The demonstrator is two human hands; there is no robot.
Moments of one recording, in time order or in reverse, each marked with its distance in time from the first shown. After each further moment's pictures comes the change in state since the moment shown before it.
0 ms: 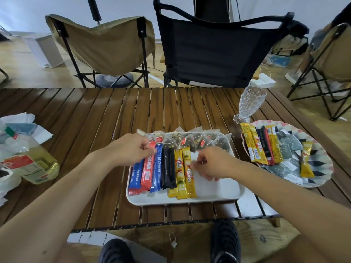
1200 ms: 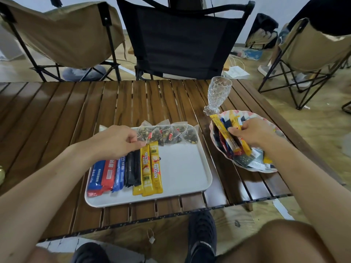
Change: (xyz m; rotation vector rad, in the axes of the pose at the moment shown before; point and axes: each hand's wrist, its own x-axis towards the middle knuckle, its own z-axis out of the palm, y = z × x) left_hand 0.021 0.062 0.016 0.103 0.051 0.077; right_hand -0.029 0.152 -0.102 -0.143 0.487 0.476
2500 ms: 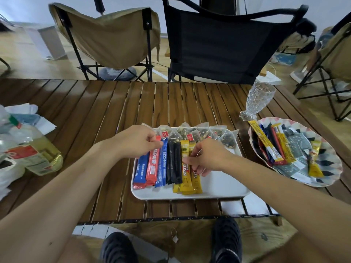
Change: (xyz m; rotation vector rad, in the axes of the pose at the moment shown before) left_hand -0.024 -0.056 -0.015 -0.140 -0.031 -0.055; right_hand -0.097 -0.181 0.069 0.504 -0.586 -0.313
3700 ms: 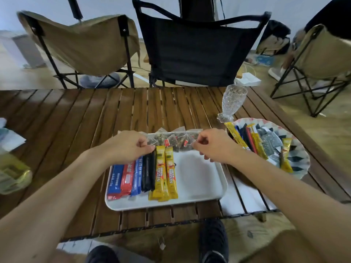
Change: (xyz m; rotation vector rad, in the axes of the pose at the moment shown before) left_hand 0.015 0.038 0.010 0.117 0.047 0.049; right_hand -0.010 0.038 -0.071 -0.291 0.337 -0.169
